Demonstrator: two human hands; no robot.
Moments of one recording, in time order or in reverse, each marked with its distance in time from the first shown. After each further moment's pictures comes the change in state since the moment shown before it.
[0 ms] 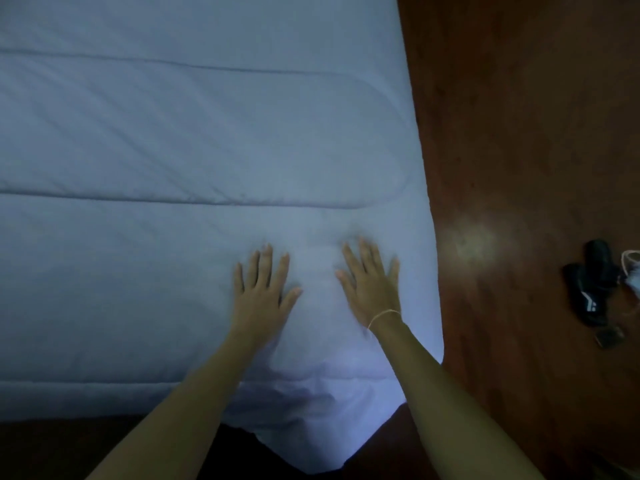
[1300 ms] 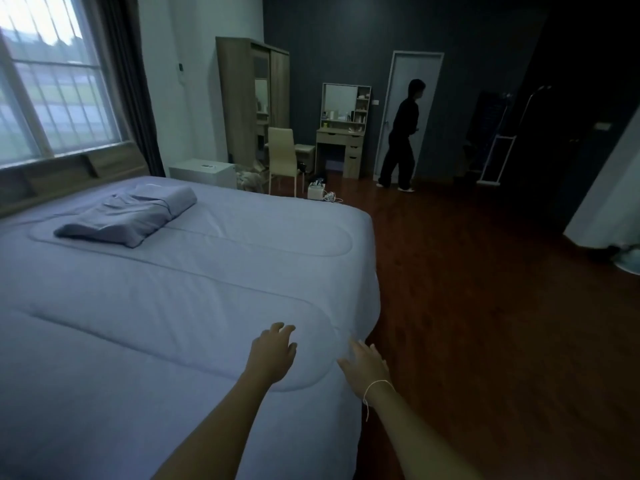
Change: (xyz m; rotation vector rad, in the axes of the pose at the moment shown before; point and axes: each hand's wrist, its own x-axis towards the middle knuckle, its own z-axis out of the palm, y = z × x) left_hand 0.064 0.253 -0.276 -0.261 0.266 -0.194; right_hand 0.037 0.148 -0.327 0.230 -0.043 -0.156
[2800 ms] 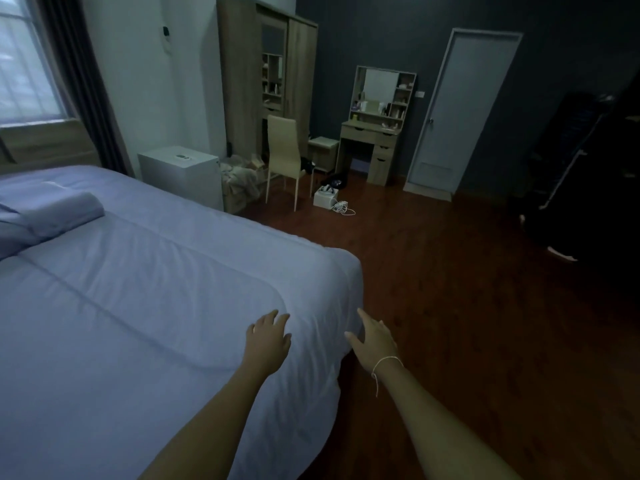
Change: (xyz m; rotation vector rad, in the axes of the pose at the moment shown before) left_hand 0.749 0.230 0.142 -0.002 0.097 -0.206; right_hand 0.755 0.215 -0.322 0.025 0.006 -0.161
